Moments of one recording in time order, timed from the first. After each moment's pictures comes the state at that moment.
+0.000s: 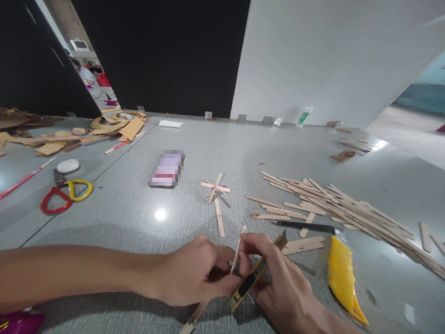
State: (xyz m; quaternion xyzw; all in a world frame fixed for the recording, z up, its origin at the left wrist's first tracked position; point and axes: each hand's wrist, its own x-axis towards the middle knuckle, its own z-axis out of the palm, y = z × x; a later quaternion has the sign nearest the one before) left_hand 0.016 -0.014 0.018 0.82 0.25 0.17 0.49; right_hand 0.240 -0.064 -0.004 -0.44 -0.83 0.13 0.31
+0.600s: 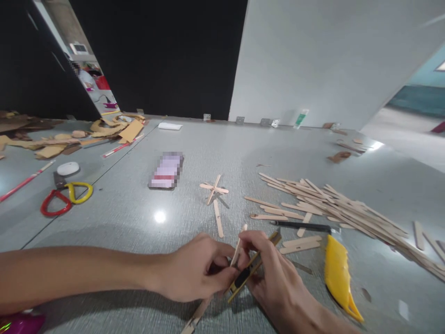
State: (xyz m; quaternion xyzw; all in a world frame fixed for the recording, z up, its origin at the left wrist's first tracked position) left_hand 0.020 -0.011 0.023 0.76 0.25 0.14 0.59; right_hand 0.238 -0.059 -0.006 -0.44 -0.82 0.13 0.33
